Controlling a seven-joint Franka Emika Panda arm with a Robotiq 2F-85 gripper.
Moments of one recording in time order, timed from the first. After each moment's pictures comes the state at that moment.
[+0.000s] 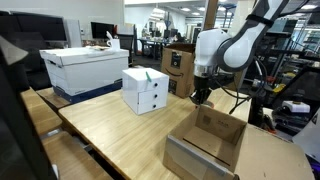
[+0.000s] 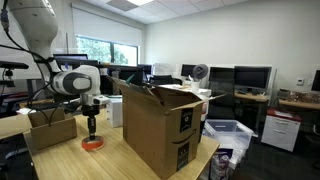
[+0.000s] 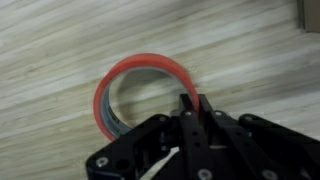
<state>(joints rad) 0.15 0.22 -0.09 -2.57 -0.15 2.71 0.60</state>
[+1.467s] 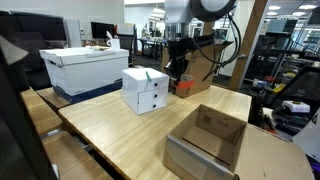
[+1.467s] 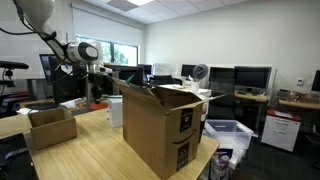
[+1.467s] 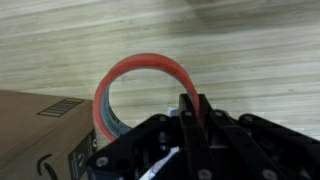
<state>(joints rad) 0.17 0.16 0.09 -2.16 -0.16 2.23 0.59</state>
